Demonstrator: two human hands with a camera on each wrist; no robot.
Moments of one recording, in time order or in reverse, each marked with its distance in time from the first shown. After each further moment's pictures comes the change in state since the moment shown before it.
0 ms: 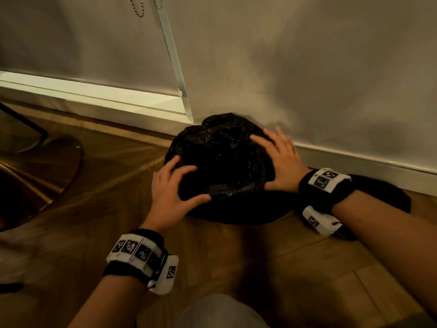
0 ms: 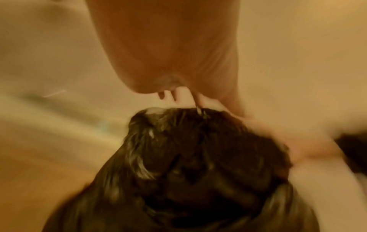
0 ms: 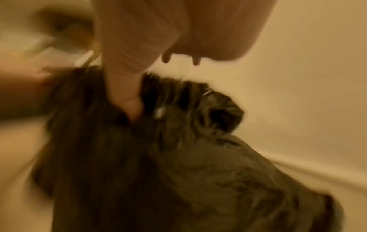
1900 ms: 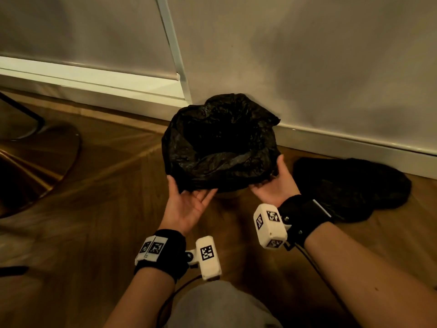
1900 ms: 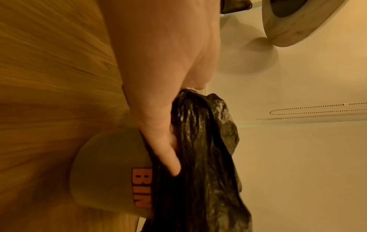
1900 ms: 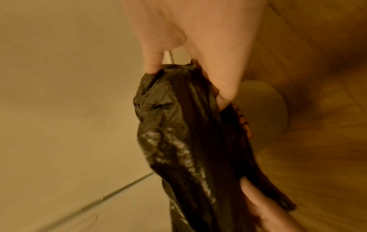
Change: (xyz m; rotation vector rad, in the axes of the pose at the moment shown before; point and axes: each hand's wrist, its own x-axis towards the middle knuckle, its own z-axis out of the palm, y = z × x) left_hand -0.028 0.000 0.063 -1.914 0.067 -0.868; right_hand -0.040 -0.066 0.056 2.442 0.238 0.976
